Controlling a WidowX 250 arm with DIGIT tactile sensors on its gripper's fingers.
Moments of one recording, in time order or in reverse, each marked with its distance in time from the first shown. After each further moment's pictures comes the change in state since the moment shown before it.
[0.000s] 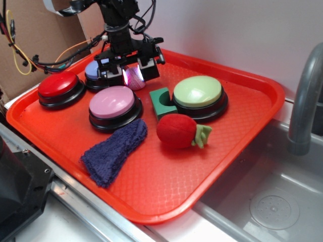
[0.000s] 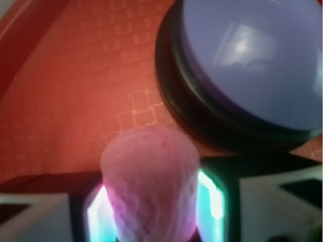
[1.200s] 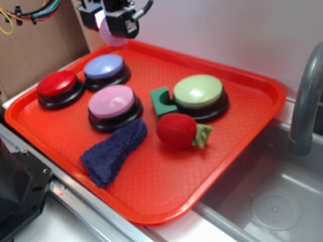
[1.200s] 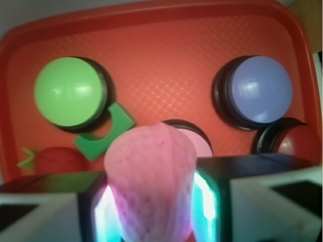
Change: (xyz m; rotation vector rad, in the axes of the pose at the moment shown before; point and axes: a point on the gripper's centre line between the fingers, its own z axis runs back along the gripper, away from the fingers) arm -0.066 -0.004 0.135 -0.061 0.112 -0.854
